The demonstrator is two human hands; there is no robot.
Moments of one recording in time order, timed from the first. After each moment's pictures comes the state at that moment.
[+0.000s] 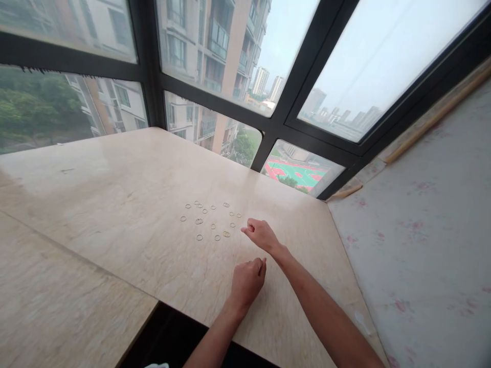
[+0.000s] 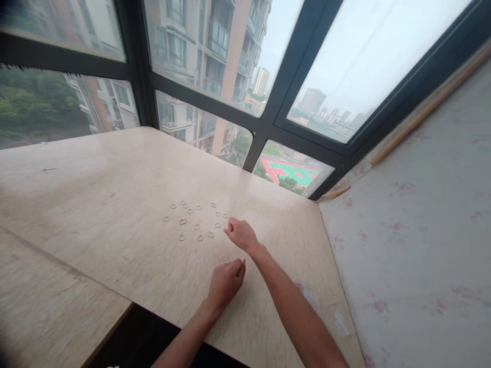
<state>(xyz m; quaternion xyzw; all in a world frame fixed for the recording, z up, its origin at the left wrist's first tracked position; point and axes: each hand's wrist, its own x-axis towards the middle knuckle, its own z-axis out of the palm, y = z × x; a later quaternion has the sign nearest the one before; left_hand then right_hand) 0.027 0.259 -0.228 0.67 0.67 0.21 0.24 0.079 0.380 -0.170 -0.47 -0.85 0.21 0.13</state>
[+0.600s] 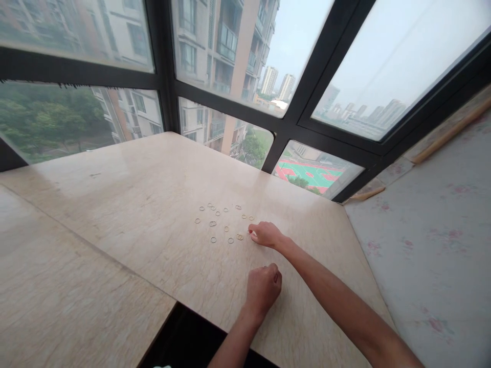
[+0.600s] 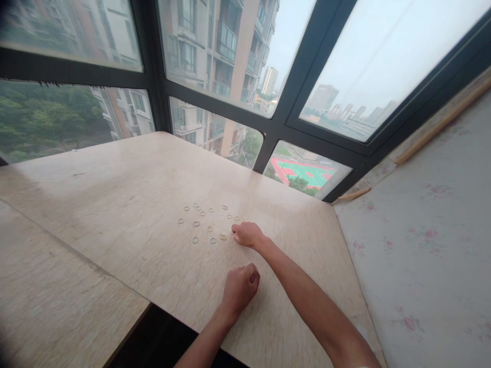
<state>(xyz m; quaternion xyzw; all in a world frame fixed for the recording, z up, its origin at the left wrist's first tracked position) 0.026 0.253 -0.215 0.64 0.68 0.24 0.27 0.055 0.404 -0.185 -0.39 -0.91 0.08 -0.14</state>
